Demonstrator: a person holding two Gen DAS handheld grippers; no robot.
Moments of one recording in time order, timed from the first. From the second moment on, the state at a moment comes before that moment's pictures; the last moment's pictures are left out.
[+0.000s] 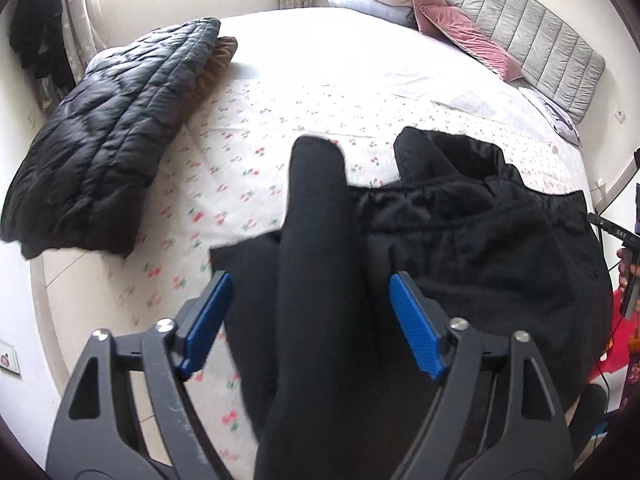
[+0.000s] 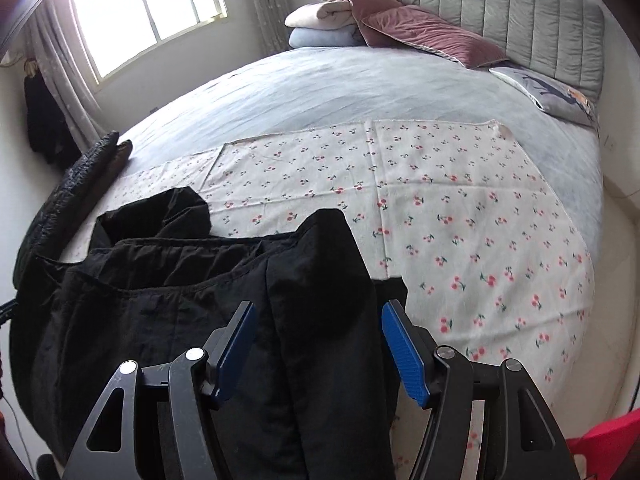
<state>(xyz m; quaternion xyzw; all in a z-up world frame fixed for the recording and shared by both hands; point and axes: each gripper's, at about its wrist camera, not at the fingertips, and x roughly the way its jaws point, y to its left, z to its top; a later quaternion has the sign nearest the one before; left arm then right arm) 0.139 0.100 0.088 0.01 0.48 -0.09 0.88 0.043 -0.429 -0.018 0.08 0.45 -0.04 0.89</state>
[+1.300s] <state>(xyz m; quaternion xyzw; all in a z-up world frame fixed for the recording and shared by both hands) 0.324 0.116 0.005 -0.02 0.45 0.10 0.89 0.192 -0.476 -0.074 0.12 0.41 -0.18 0.89</state>
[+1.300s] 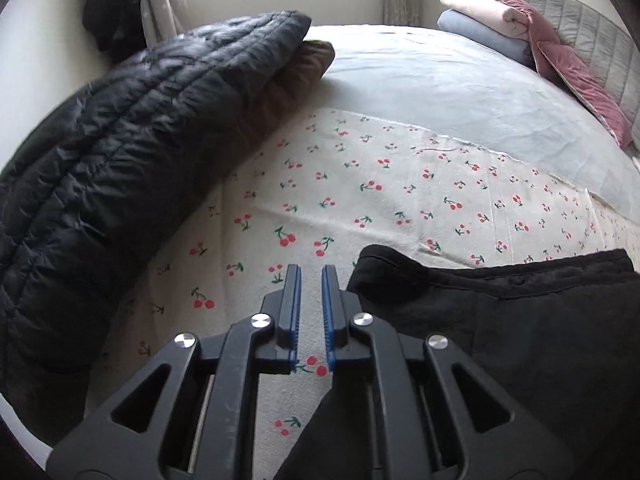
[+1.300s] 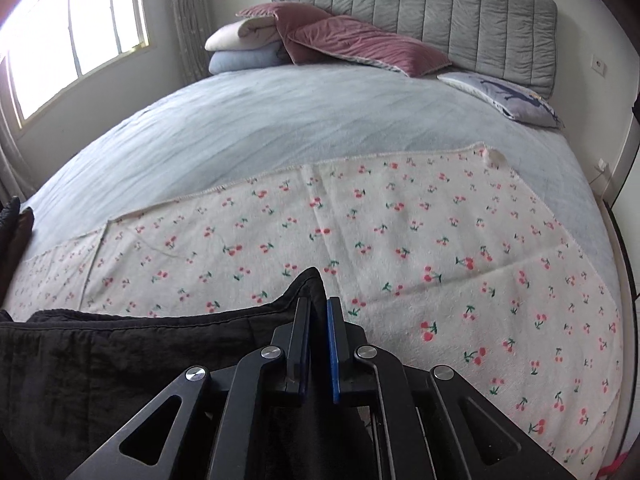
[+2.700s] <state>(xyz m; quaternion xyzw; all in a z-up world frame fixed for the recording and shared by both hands) 0.130 0.084 0.061 -0.06 0.44 -0.02 0.90 0.005 -0.412 -0.011 0.15 0.41 -0.08 0.90</state>
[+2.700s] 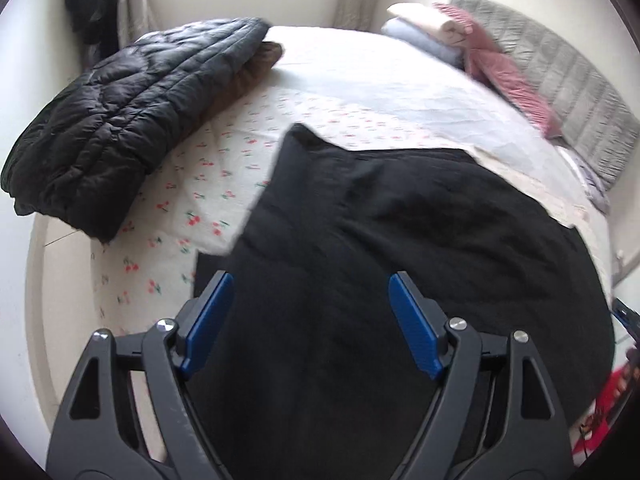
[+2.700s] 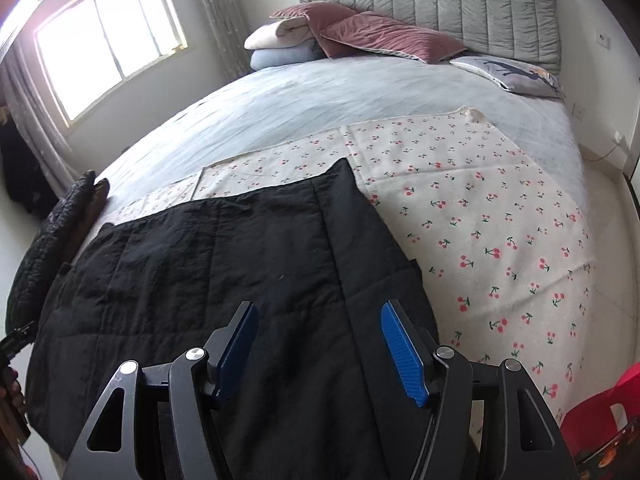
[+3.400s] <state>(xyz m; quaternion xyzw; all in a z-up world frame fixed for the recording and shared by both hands) -0.004 -0.024 0.073 0.00 0.44 -0.05 0.90 -0.093 -0.332 0.005 0.08 0.42 -0.07 0.90</state>
